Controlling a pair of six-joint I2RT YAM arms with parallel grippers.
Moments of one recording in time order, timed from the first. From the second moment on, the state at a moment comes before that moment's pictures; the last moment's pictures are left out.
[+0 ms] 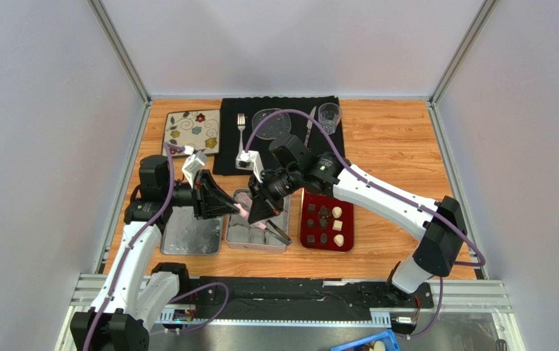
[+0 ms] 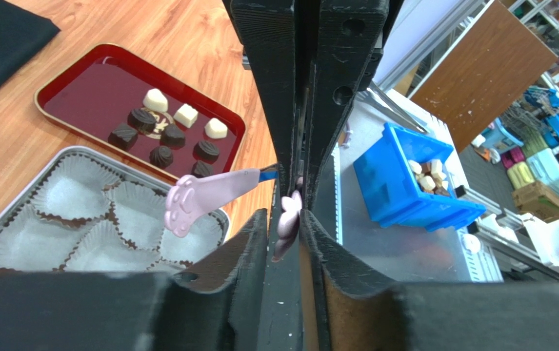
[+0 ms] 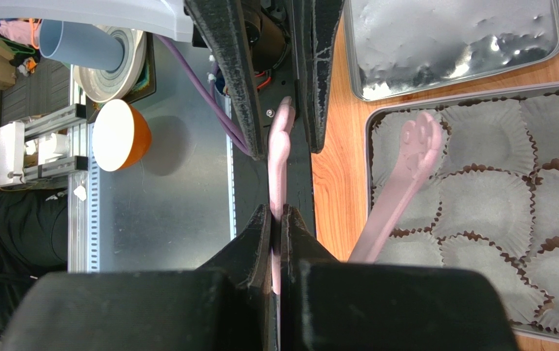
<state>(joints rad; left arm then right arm) -0.04 0.84 0.68 -0.30 1.47 -0.05 0.95 1.60 1.46 -0.59 -0.76 0.07</state>
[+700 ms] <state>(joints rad) -0.05 0.91 0.73 -0.32 1.48 -0.07 0.86 1.46 1.38 -0.52 -0.66 0.09</state>
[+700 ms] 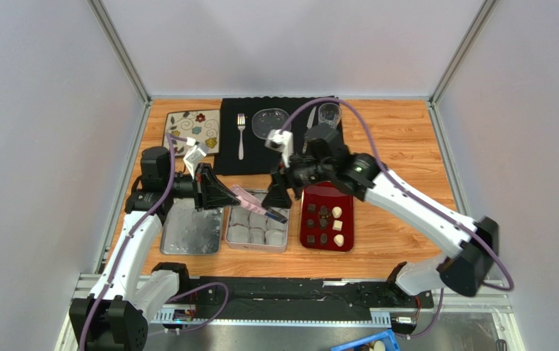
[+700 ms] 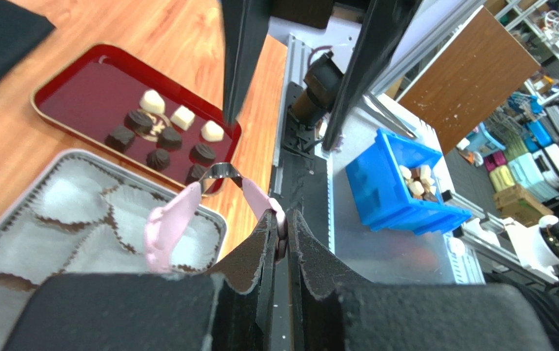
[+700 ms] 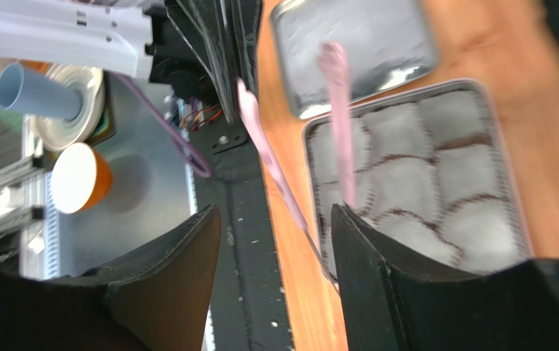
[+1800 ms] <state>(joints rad) -0.02 0.83 0.54 0.94 1.01 -1.32 0.67 1.14 0.56 0.93 -0.44 0.78</state>
